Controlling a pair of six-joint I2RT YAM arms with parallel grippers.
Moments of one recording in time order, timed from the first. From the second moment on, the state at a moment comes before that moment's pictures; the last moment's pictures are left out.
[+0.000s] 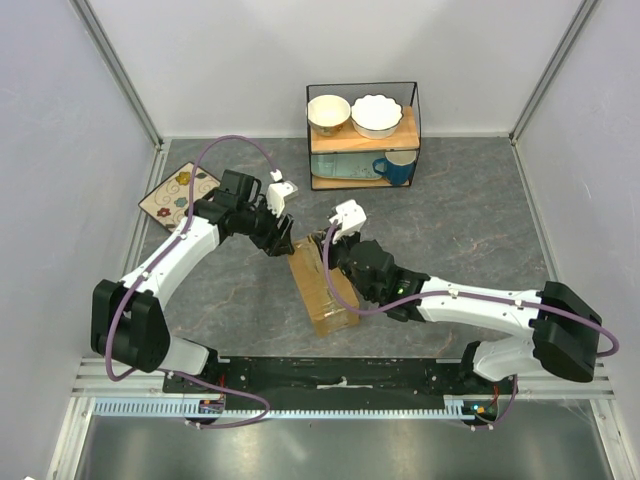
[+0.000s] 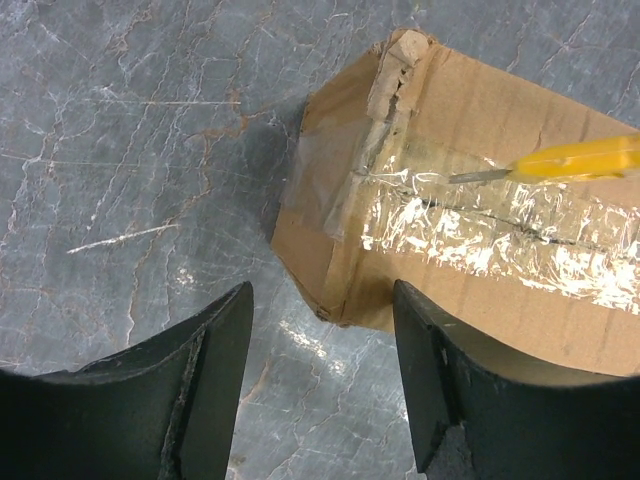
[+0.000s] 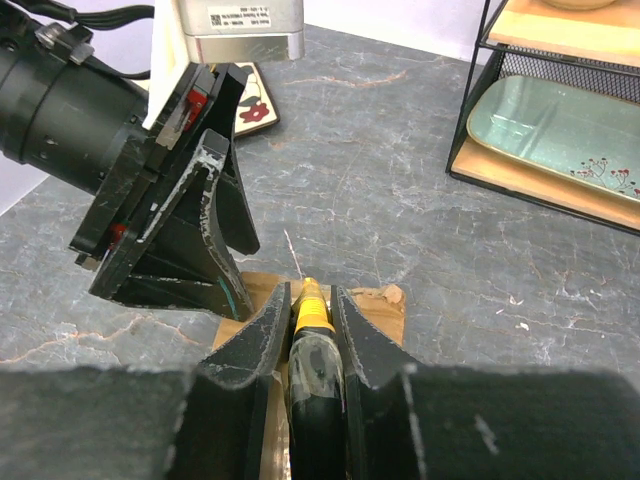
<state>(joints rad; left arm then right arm) -0.34 1.42 1.10 -0.64 0.54 0.33 1.11 1.34 0.82 0.41 0.53 0.19</state>
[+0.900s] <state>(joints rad) -0.34 1.42 1.07 -0.61 0.56 0.33 1.10 1.40 0.83 0.42 0.49 0.17</state>
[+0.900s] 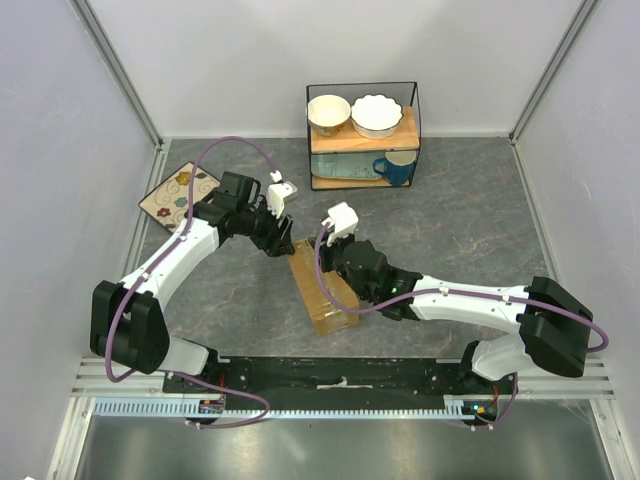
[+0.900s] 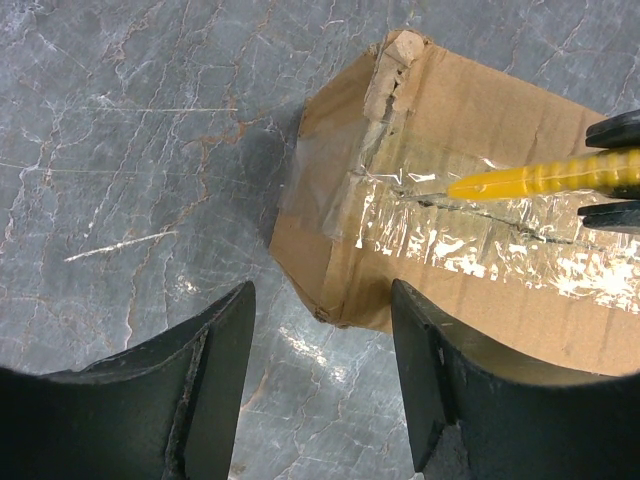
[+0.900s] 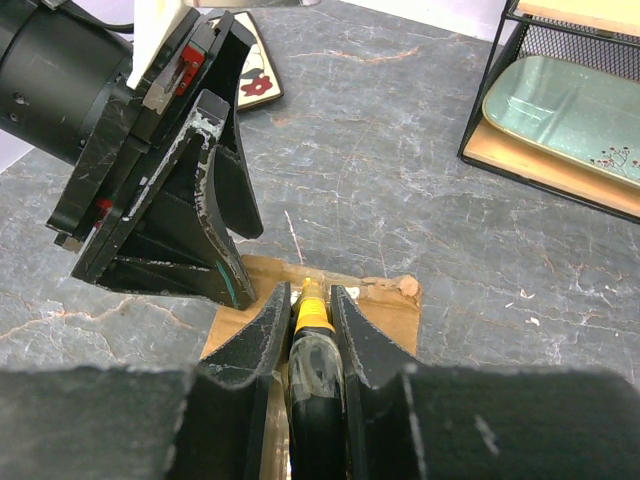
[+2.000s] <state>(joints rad) -0.33 1.42 1.07 -0.60 0.57 0.33 1.10 1.43 0.92 0.29 0.49 0.16</state>
